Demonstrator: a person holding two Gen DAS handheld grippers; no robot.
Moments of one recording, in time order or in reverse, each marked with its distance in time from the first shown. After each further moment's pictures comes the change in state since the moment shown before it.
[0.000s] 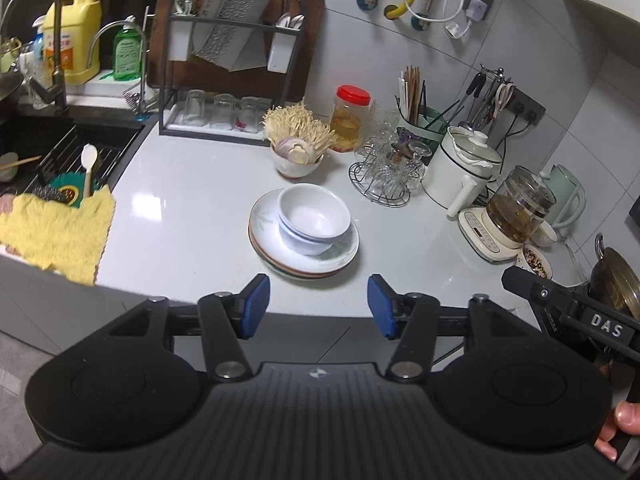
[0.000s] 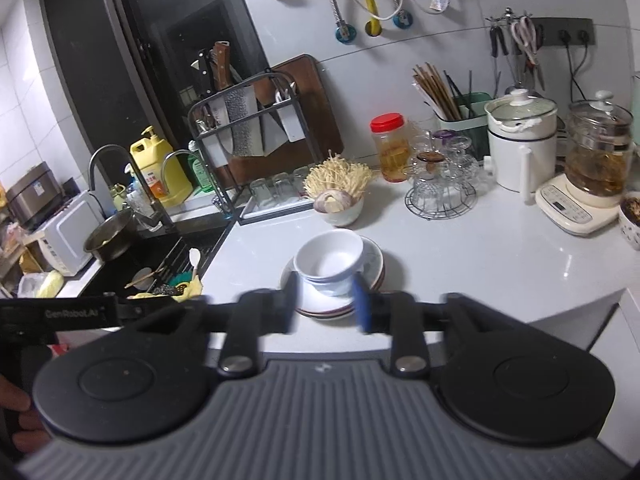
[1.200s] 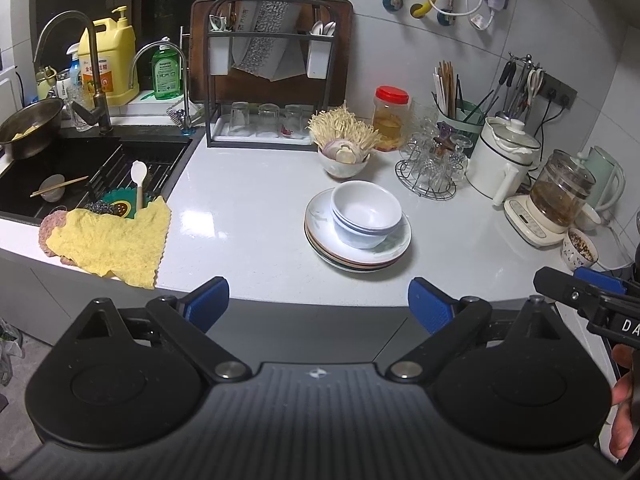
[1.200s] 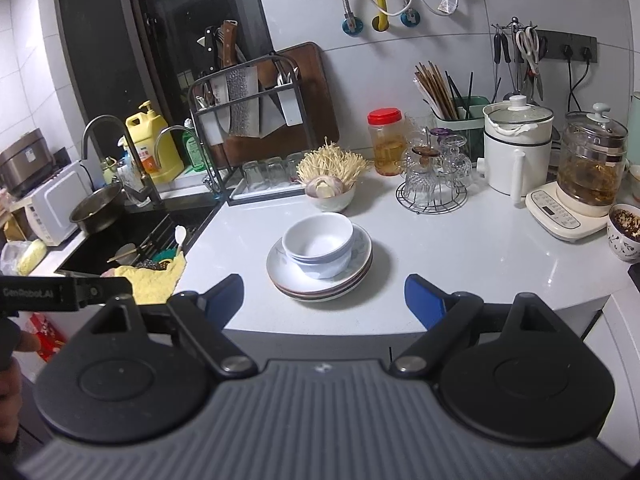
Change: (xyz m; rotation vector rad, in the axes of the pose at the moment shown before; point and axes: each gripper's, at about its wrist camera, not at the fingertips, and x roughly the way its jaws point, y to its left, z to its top) left arm -0.018 0.007 -0.015 0.079 -0.022 0.155; right arm 0.002 0.012 -0.020 -0.102 0.013 -0.049
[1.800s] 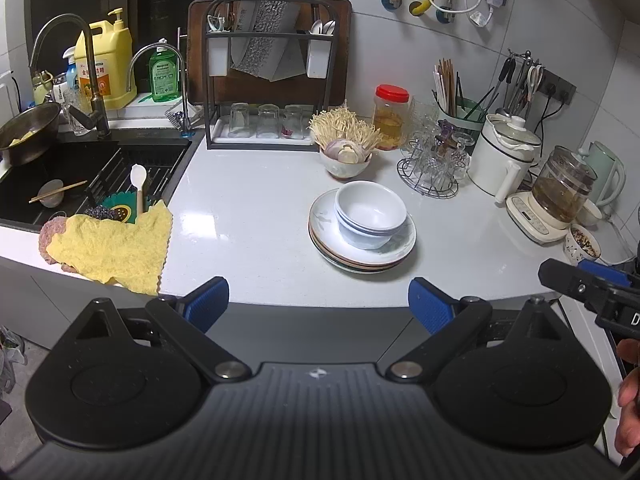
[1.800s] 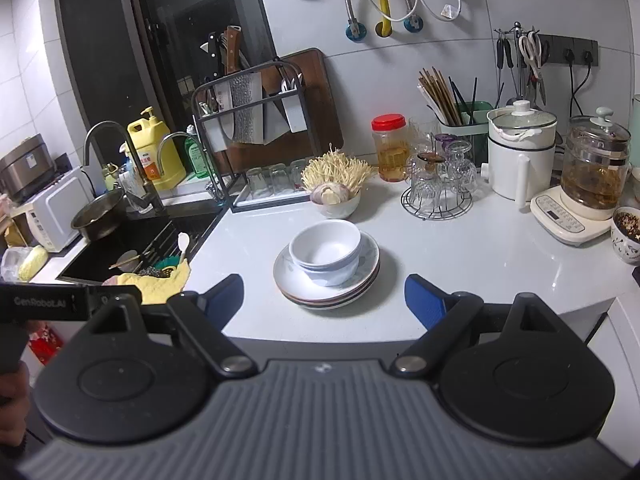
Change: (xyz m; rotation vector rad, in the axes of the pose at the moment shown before) left arm 0.006 0.008 0.004 0.009 0.001 0.001; right arm 0.004 0.010 0.002 0.006 -0.017 0.004
